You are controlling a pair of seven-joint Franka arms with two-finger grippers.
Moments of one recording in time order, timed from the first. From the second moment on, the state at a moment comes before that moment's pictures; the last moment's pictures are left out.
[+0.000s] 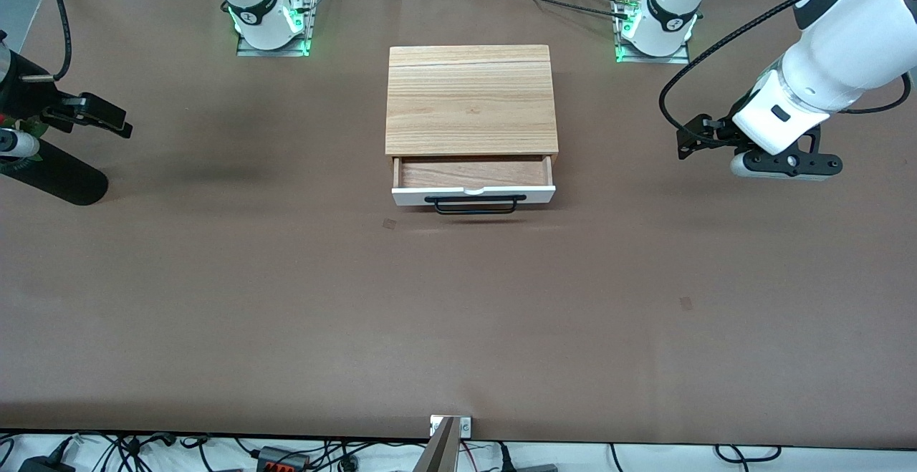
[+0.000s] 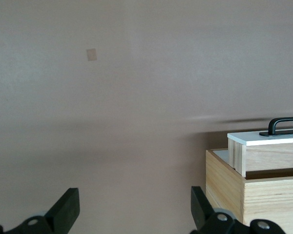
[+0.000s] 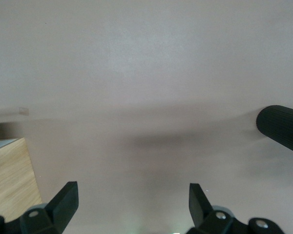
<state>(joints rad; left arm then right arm) 0.01 0.02 -0.20 -1.74 -0.07 1.73 -0.17 -0.02 0.01 -0.01 -1.64 0.01 1.57 0.06</state>
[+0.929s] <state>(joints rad) 0.01 0.02 -0.21 -1.74 -0.07 1.72 -0.17 -0.02 0.01 -0.01 -1.64 0.01 1.57 0.06</state>
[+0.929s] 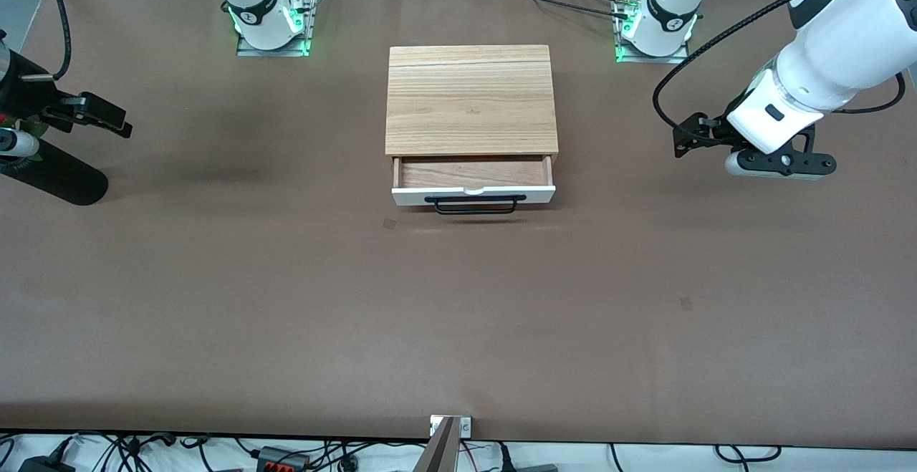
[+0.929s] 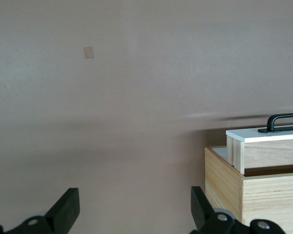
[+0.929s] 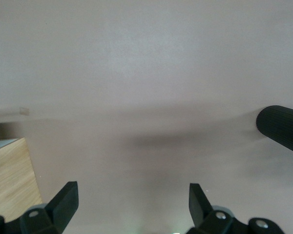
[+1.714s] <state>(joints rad) 0.01 0.04 -0.21 -1.74 -0.07 1.72 -0.17 -0.01 0.02 0.00 -1.64 0.01 1.54 0.06</state>
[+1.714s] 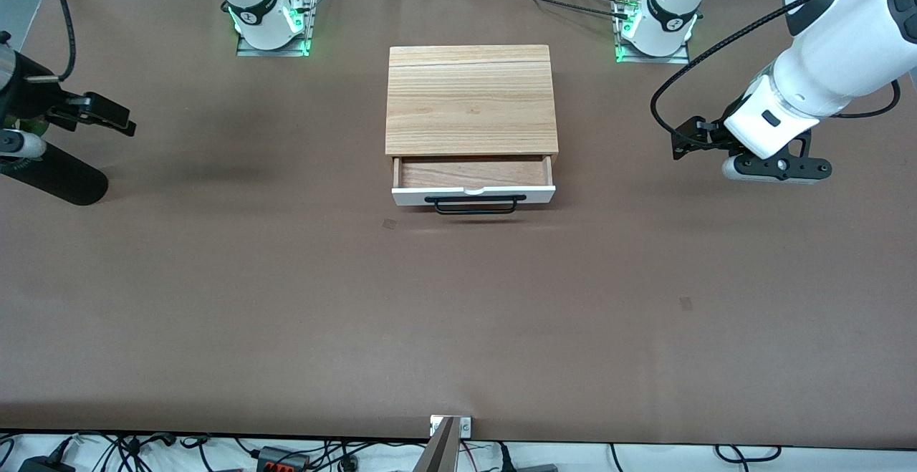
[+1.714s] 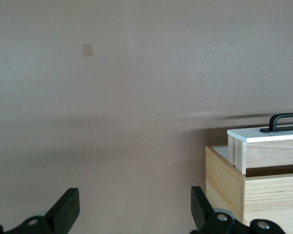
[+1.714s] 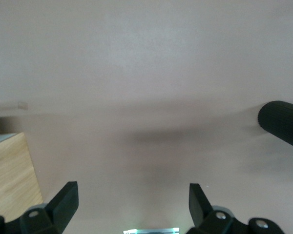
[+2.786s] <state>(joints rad) -0.17 0.44 -0.21 -1.46 -0.07 1.78 -0.31 0.24 0.34 0.01 -1.64 0.29 1.84 0.08</state>
